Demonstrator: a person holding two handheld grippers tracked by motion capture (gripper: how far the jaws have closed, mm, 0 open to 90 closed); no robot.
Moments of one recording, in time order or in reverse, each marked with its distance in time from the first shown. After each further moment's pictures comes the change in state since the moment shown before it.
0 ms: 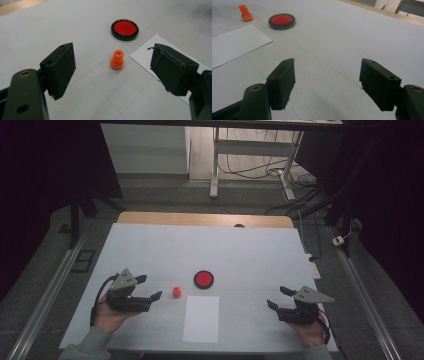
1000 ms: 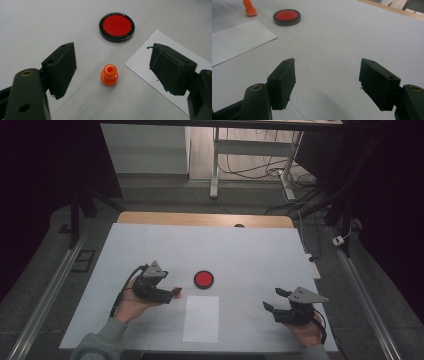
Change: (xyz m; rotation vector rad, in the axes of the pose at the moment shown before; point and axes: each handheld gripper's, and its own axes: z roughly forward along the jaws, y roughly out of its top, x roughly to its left) left arm -0.006 0.027 0.061 0.150 -0.060 0.070; right arm 0.007 -0.001 0.009 0.021 0.024 -0.014
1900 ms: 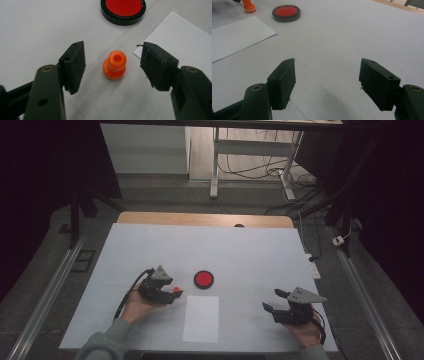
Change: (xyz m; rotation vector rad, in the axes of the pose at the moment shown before) left arm 0.007 -0.015 0.031 0.063 -0.017 -0.030; right arm 0.000 -0.003 0.003 0.020 0.006 0.004
